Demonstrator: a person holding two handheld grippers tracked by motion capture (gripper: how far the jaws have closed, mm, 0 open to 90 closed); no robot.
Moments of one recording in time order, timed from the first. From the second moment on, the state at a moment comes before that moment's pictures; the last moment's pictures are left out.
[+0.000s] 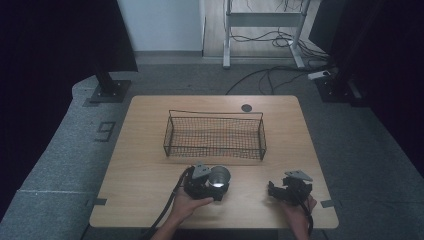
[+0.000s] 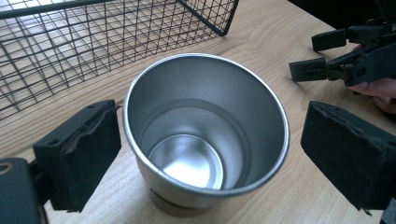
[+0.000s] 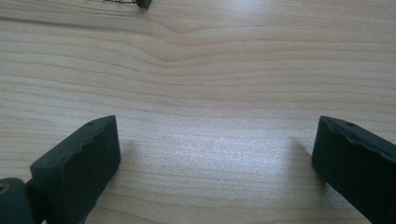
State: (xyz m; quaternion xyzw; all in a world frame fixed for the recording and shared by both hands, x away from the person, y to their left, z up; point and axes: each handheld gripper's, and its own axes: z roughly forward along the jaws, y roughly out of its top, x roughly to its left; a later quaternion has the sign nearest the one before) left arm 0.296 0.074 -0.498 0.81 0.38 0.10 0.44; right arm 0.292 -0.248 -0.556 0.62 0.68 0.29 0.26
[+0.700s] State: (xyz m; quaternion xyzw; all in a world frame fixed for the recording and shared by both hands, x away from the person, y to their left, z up) left arm 0.305 0.056 -0.510 0.81 0.38 0.12 0.43; right arm 0.292 -0.248 -0.556 0.62 0.68 0.29 0.26
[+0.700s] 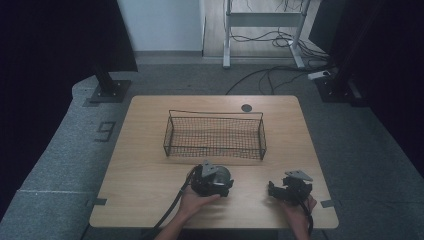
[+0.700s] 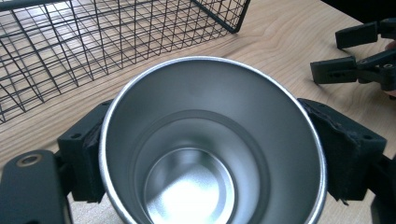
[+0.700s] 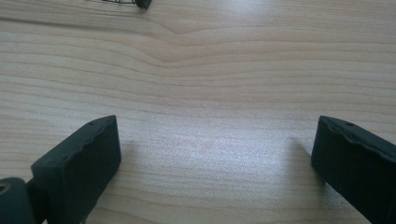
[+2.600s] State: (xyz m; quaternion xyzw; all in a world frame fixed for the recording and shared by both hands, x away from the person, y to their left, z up) left arm 0.309 0.093 -0.462 0.79 0.38 0.15 0.46; right arm 0.293 -0.248 -0.556 0.62 0.68 0.29 0.26
